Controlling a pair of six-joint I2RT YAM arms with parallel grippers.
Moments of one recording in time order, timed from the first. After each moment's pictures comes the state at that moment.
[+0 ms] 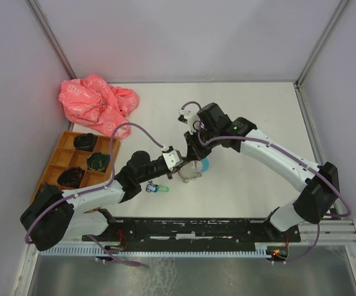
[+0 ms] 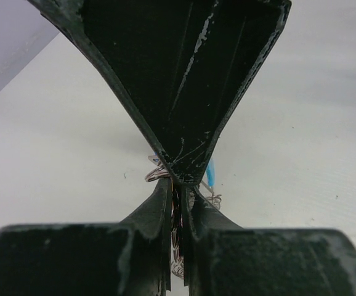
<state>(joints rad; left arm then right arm) -0.80 1.19 0.42 0.67 0.35 0.25 0.76 1.52 1.38 -0.76 -0.39 0.13</state>
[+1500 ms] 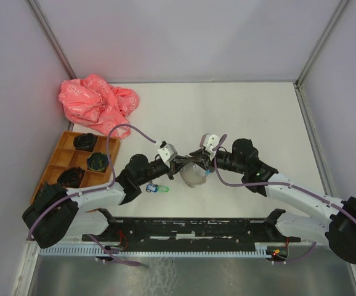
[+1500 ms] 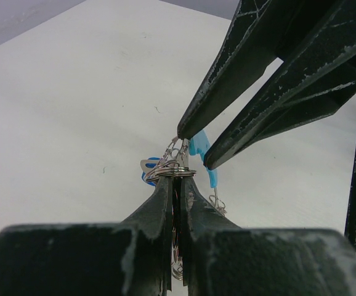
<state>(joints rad) -0.80 1.22 0.37 0.82 0.26 0.00 0.76 1.08 0.61 0.30 -0.45 -0.24</state>
